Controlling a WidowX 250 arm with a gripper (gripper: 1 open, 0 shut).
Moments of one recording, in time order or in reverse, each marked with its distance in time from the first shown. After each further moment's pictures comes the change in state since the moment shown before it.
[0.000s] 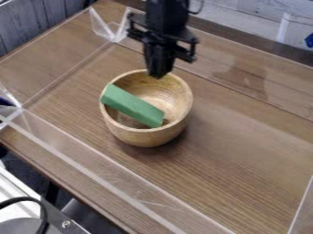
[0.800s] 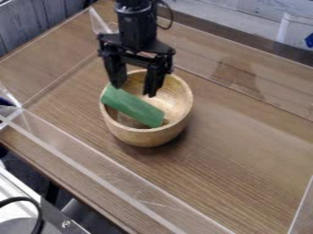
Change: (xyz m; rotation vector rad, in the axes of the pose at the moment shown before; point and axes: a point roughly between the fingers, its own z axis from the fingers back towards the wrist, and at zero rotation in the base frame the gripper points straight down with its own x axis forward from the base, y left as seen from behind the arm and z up) arm -0.020 0.020 -0.022 -0.011 0.030 0.332
